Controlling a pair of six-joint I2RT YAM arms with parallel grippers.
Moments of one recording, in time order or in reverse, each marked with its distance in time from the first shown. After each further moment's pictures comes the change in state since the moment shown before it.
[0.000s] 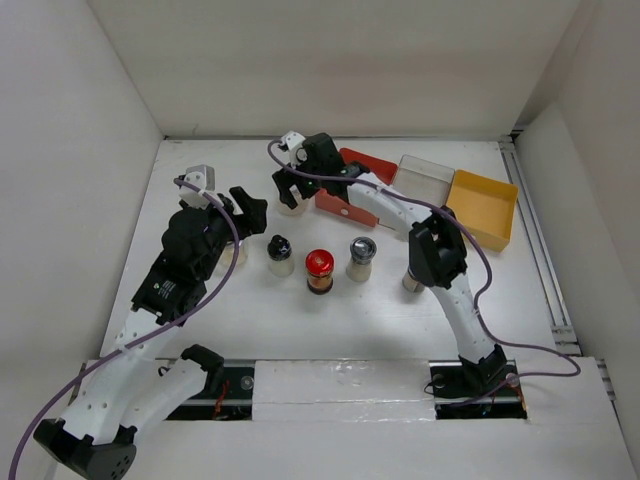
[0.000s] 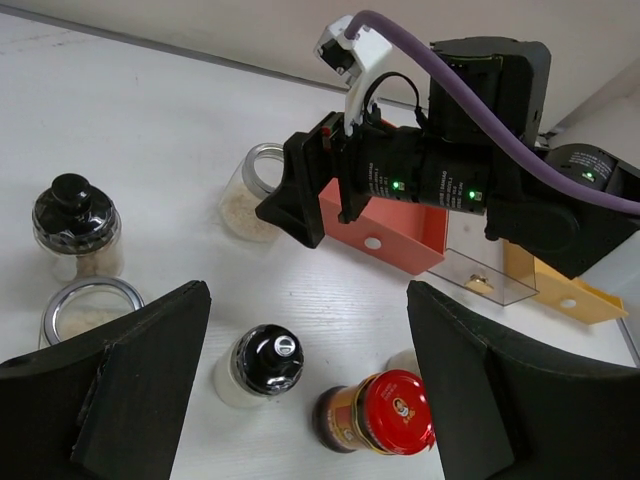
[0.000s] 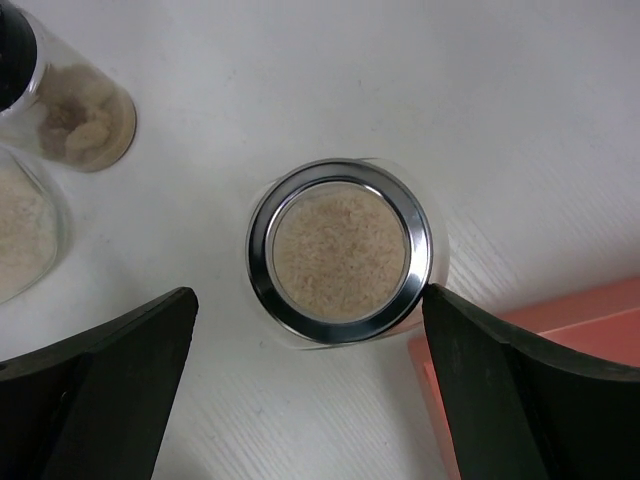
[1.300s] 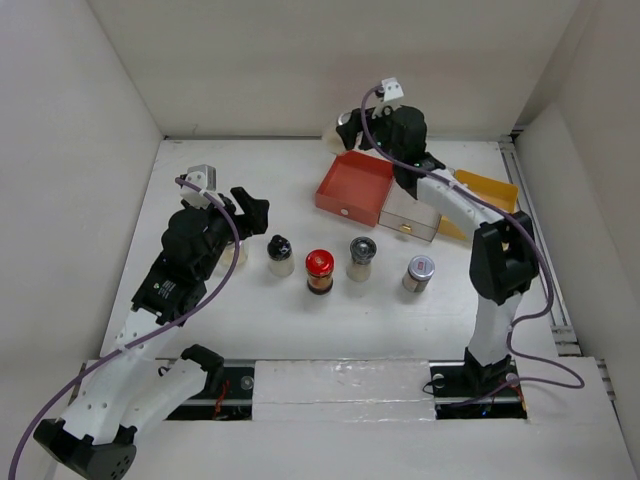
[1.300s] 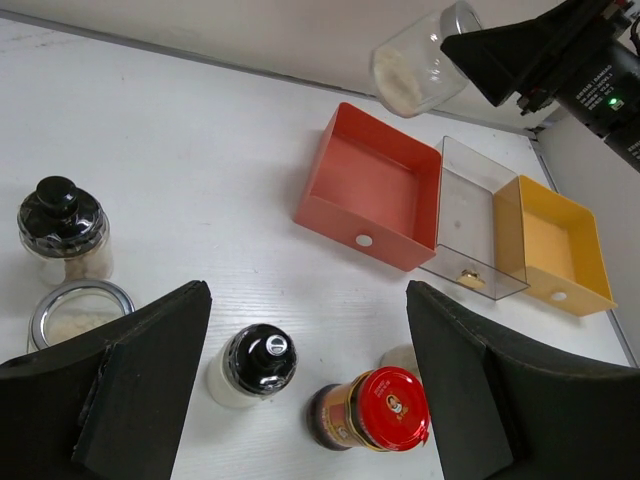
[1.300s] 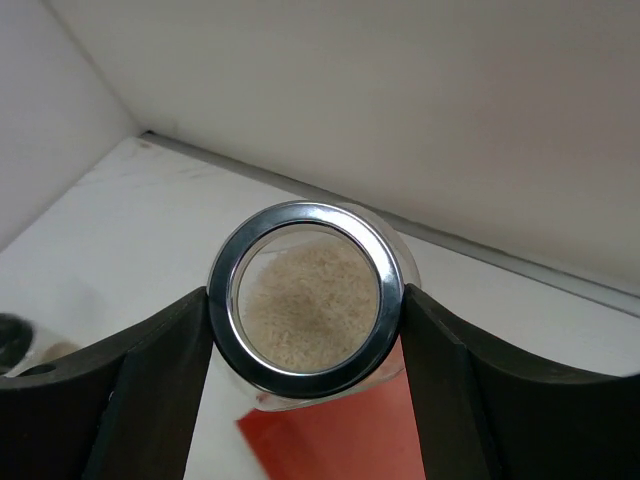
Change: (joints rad) left arm 0.000 0.000 0.000 0.007 0.028 0.001; right arm -0.239 -0.418 -0.496 0.658 0.023 0.245
